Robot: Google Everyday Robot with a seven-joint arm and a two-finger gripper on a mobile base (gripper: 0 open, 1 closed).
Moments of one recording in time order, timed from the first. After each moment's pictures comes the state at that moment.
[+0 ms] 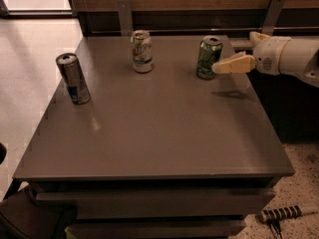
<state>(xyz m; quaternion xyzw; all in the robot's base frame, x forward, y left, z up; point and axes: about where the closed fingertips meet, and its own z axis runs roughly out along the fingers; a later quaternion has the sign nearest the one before) 0.688 -0.223 0.902 -0.34 0.72 0.18 0.58</state>
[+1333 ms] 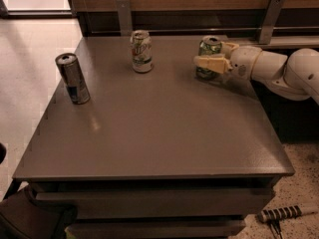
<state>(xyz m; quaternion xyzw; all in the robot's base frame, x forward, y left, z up) 0.723 -0.168 0.878 -0.33 0.66 0.27 0.62</state>
